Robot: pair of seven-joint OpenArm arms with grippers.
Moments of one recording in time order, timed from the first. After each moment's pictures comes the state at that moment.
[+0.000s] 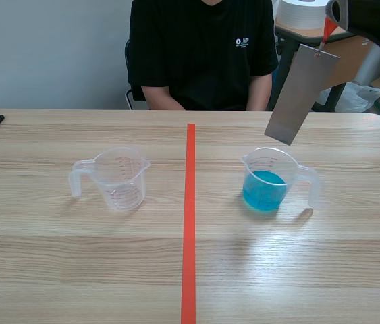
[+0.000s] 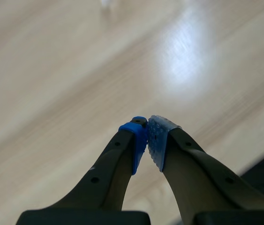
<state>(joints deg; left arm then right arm) 61.6 -62.7 -1.7 93.2 -24.9 -2.1 -30.2 -3.3 37.6 13.8 112.8 35.1 45.3 -19.5</state>
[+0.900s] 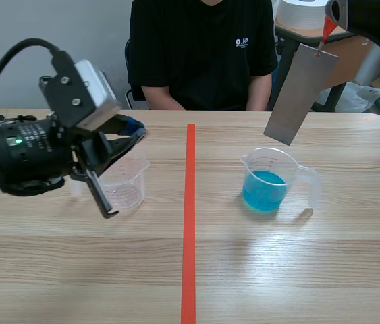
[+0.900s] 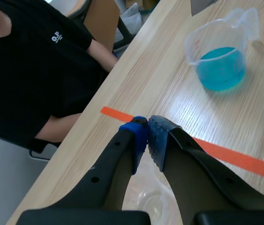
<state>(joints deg) -6.0 -41.6 36.2 100.3 -3.0 -11.5 -3.7 -3.3 37.6 13.8 112.8 35.5 45.4 -19.5</state>
